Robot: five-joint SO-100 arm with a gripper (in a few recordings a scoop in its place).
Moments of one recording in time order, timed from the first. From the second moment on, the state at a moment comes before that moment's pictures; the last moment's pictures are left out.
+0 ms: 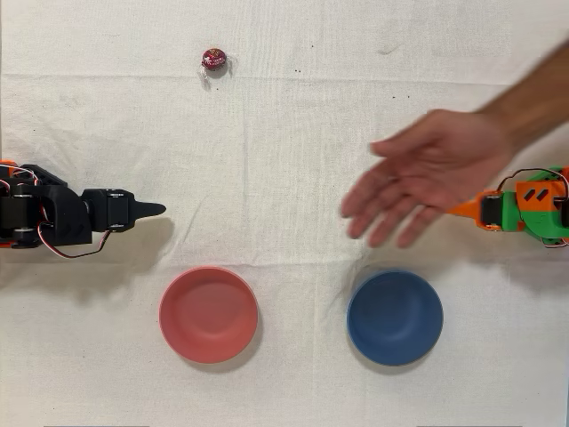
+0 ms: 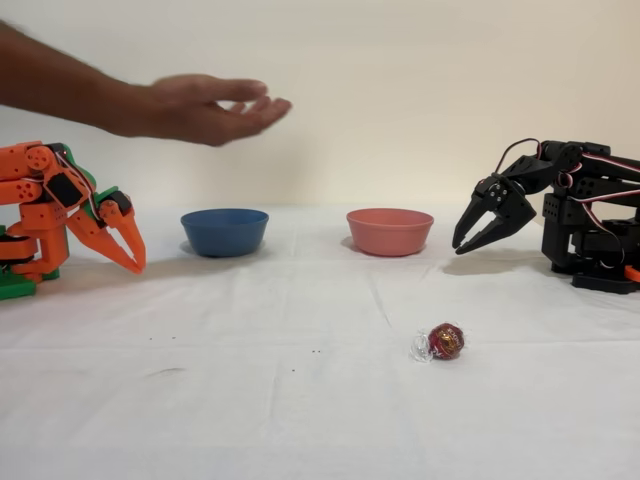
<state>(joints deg) 1.0 189.1 181.2 53.8 2.2</state>
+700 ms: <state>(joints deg) -0.3 182.0 175.3 54.6 2.3</state>
